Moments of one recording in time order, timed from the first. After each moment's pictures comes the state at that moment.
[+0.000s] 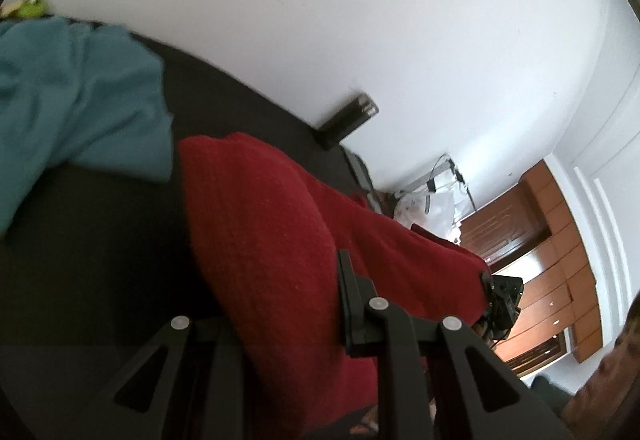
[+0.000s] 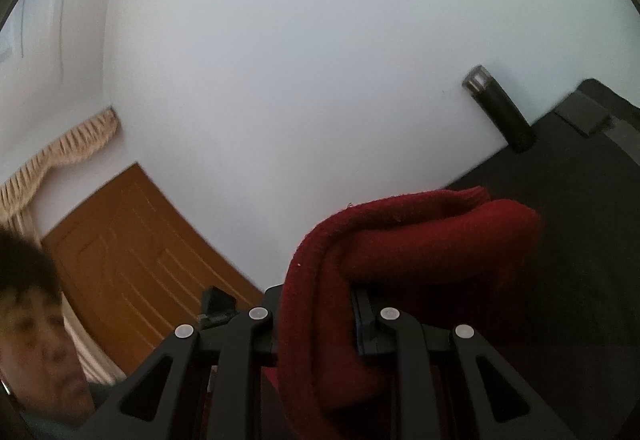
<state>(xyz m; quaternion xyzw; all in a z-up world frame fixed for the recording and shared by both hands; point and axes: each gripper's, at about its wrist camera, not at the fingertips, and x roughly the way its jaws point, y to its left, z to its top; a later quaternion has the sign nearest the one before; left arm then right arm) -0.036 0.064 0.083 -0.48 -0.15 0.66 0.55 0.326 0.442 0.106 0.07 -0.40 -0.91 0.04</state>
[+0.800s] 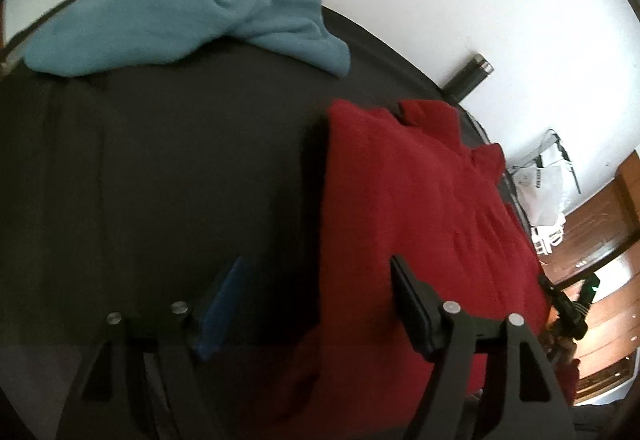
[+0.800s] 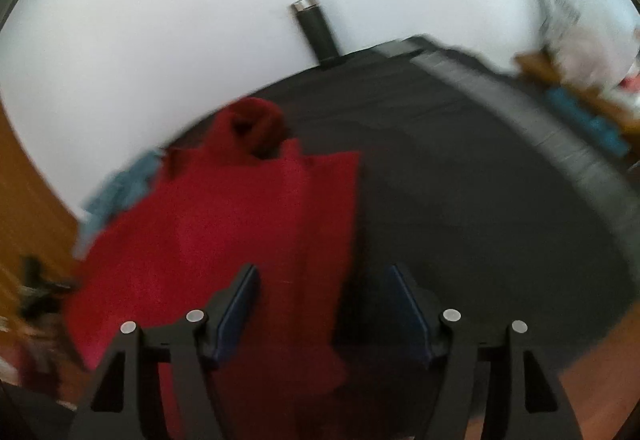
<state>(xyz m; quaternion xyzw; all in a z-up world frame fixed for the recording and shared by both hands) 0.021 -0.021 -0.022 -0.50 -0.05 0.77 0.39 0.384 0.400 -0.010 0.30 -0.25 -0.88 -0.28</state>
